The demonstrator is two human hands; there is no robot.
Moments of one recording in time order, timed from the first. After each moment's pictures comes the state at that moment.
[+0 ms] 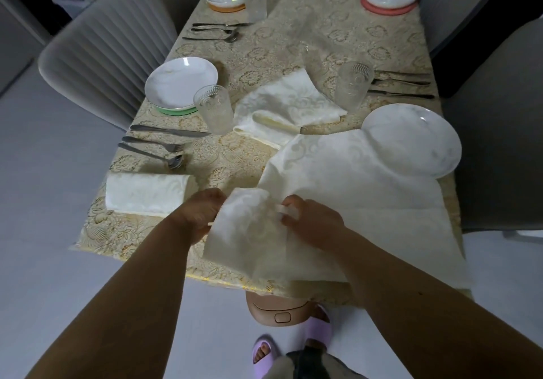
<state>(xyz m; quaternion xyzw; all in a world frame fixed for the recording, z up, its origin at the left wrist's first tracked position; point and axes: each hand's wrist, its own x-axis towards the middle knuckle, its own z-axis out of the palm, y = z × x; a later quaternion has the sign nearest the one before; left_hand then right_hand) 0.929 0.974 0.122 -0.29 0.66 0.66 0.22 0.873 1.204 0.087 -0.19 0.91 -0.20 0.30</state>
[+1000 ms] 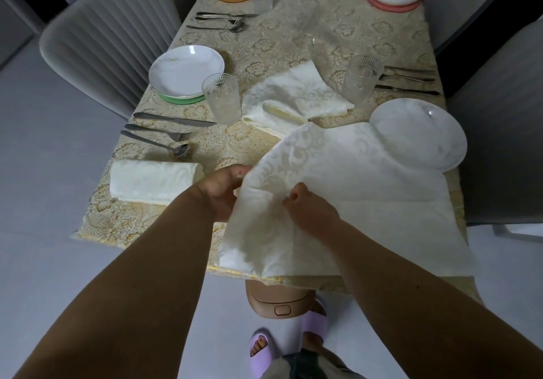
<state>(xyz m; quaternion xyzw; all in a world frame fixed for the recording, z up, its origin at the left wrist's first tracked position) 0.909 0.985 0.135 -0.38 0.48 0.74 0.28 0.886 1.172 0.096 -0.07 0.92 -0.25 0.30</state>
